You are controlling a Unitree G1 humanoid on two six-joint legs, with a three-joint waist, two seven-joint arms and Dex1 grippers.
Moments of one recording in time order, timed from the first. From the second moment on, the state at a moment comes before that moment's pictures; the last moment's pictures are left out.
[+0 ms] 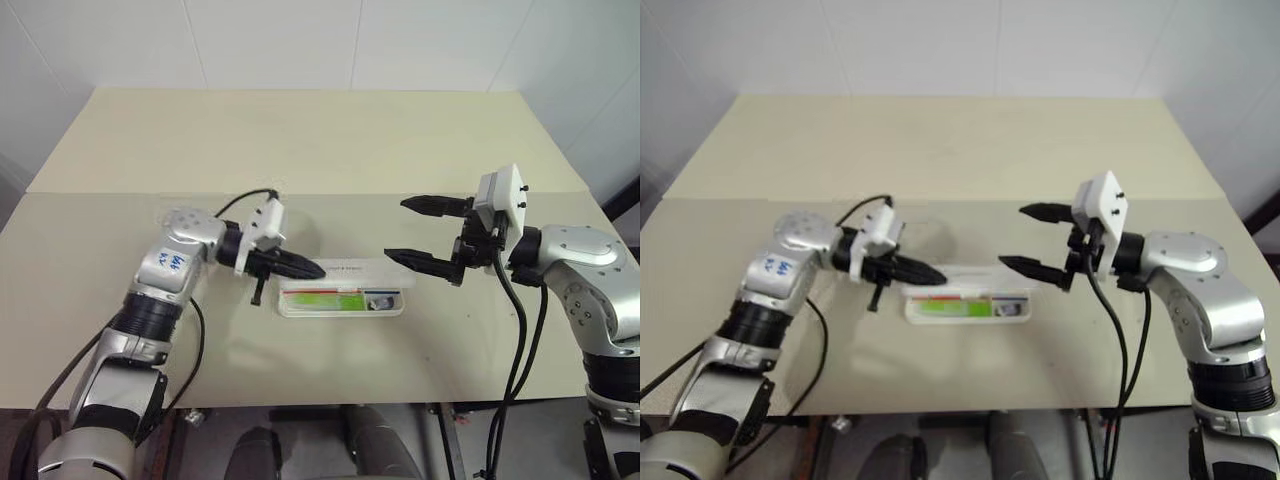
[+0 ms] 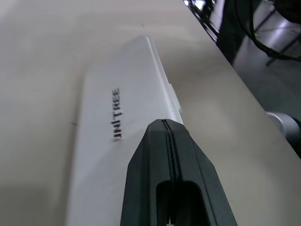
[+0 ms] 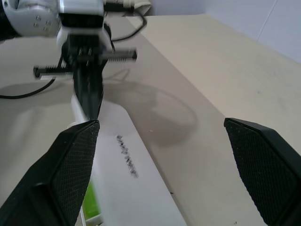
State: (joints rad) left arm -0.74 0.53 -0.23 0.21 -0.23 0.31 -1.36; right arm -0.49 -0.73 -0.09 -0.30 0.57 0.53 0.98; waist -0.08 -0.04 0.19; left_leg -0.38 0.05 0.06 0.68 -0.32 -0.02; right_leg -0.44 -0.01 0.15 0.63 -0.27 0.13
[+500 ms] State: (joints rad) left arm -0.69 0.50 -0.31 0.16 -0.17 0.35 -1.25; right arm -0.44 -0.70 -0.09 -0.36 0.59 0.55 0.92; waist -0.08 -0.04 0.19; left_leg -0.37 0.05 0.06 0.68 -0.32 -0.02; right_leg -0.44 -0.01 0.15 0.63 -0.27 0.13
